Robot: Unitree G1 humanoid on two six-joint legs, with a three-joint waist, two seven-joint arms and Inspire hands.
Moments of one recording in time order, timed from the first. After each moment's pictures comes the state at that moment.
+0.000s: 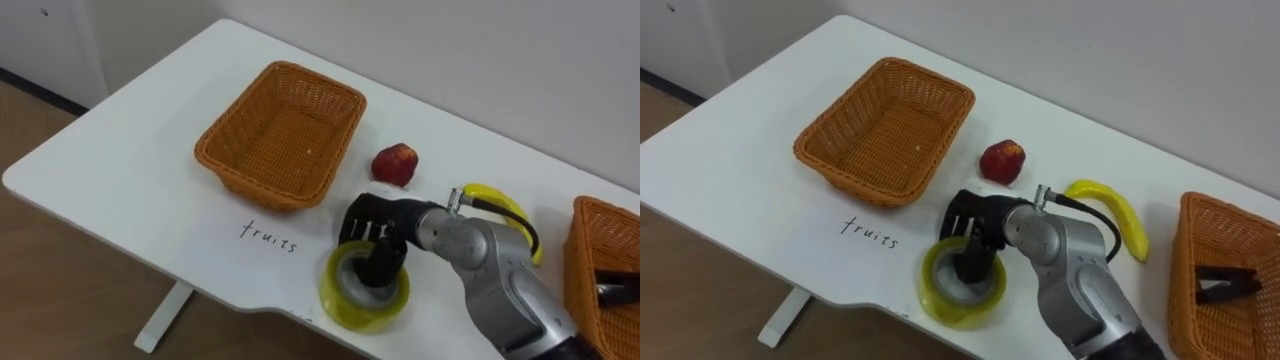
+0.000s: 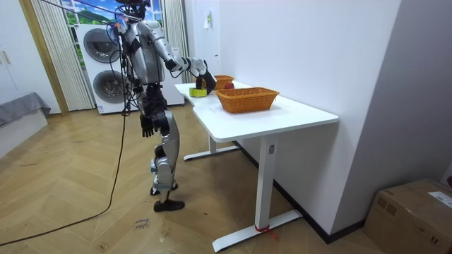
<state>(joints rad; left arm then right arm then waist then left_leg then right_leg) 0.14 0.28 0.11 1.12 -0.07 0.23 0.13 -0.23 -0.31 0.42 -0.02 -0.75 0.42 0.70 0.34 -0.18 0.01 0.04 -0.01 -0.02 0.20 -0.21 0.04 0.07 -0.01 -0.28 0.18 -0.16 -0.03</state>
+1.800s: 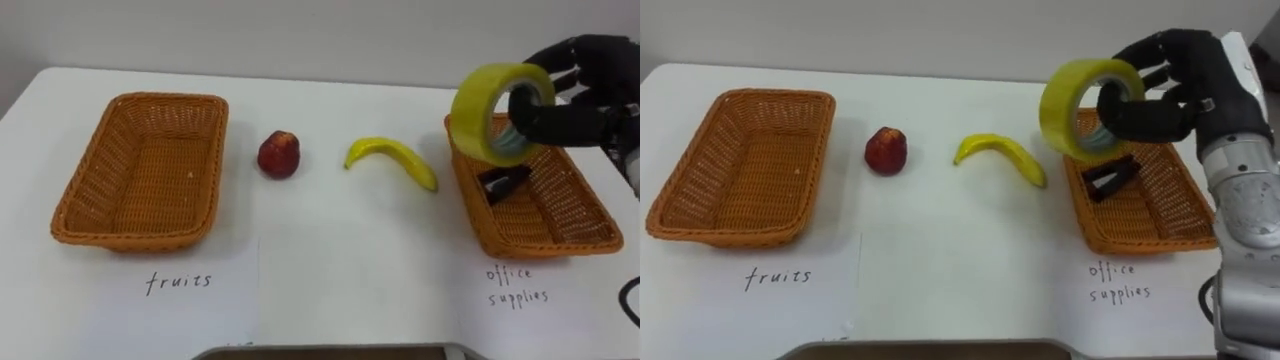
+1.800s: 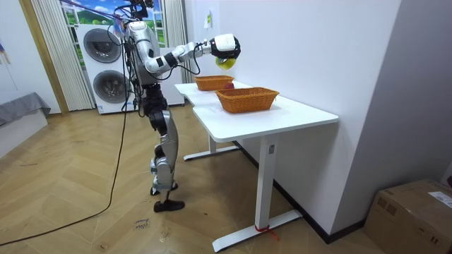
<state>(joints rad) 0.29 0.22 0.20 1.13 -0.32 0.09 0.10 -0.13 -0.42 -0.30 -0.16 -0.20 0.27 0.14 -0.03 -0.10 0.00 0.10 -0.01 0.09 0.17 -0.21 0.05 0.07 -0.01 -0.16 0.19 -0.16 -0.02</state>
